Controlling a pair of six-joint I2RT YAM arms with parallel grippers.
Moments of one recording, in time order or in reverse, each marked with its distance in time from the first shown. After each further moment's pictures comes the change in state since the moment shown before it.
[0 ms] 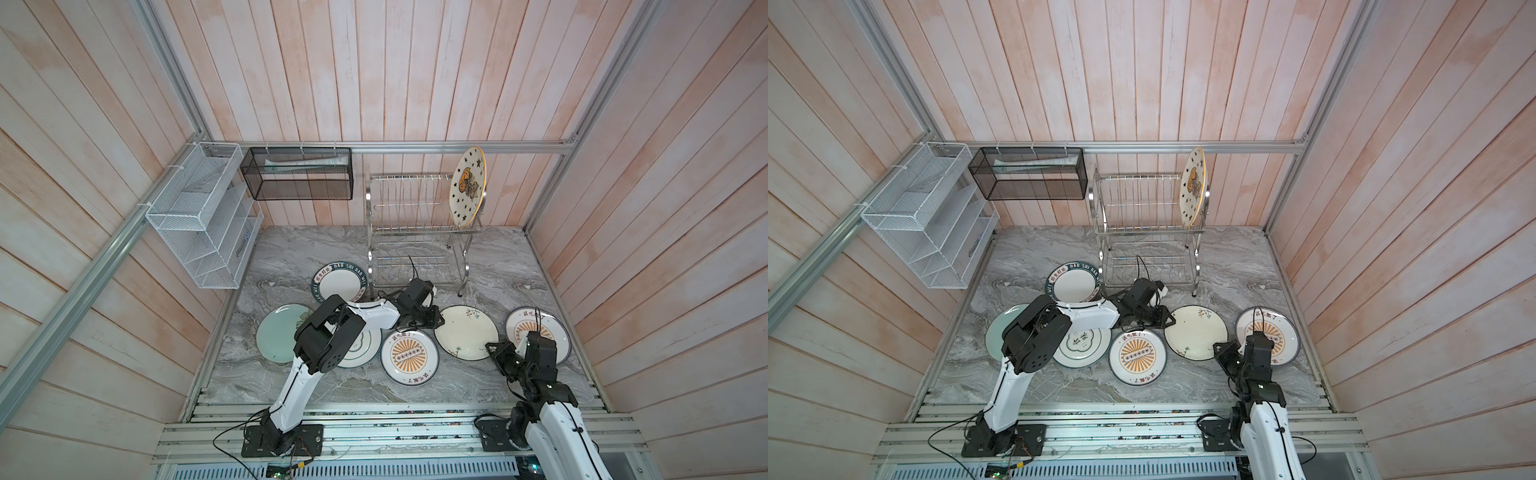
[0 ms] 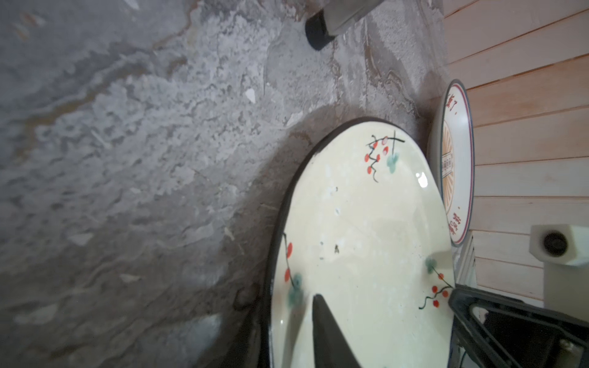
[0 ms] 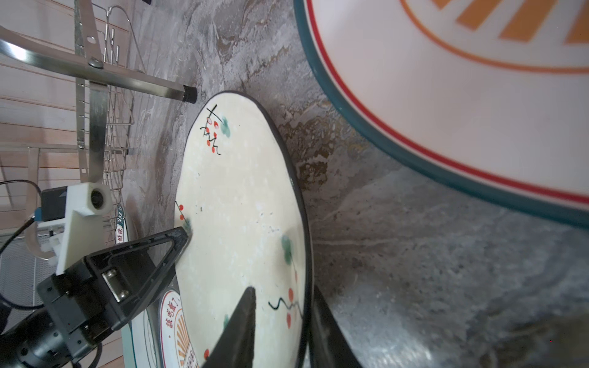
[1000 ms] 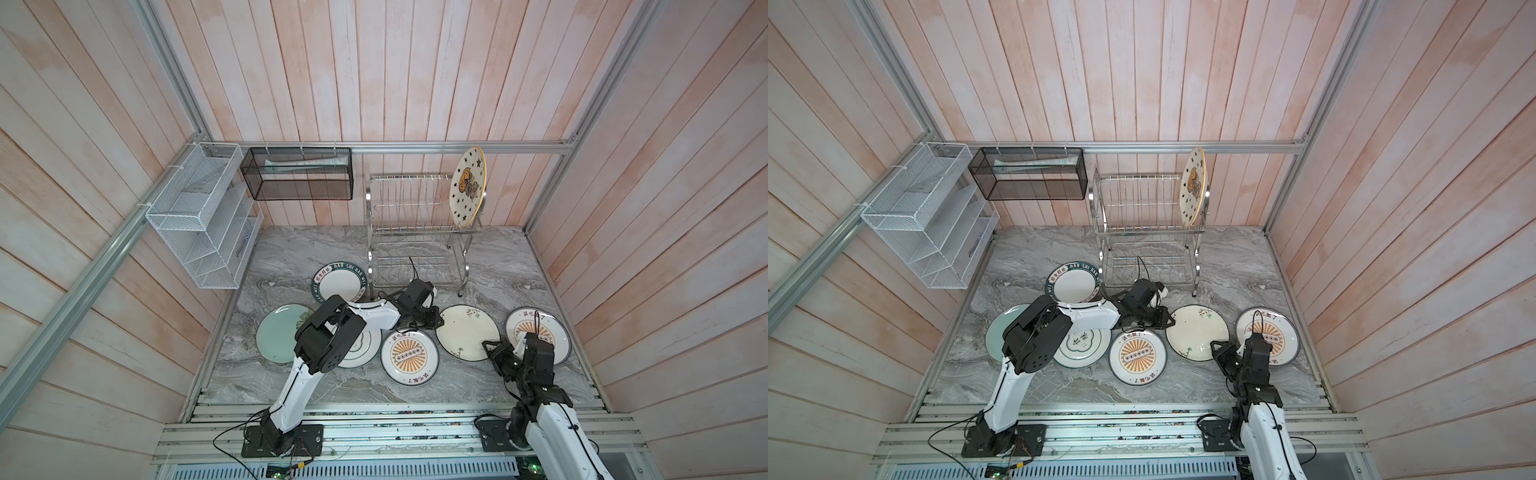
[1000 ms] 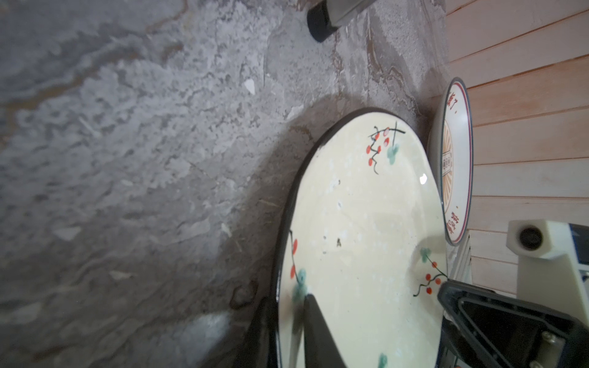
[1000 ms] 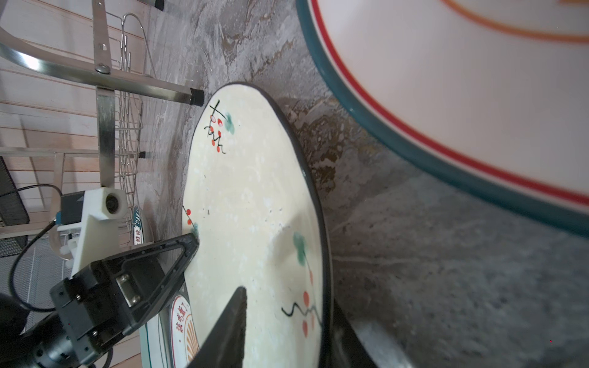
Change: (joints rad) left arm -0.003 0.002 0.000 -0.003 0.006 -0.008; right arm 0.000 0.041 -0.083 0.177 -0.036 0.065
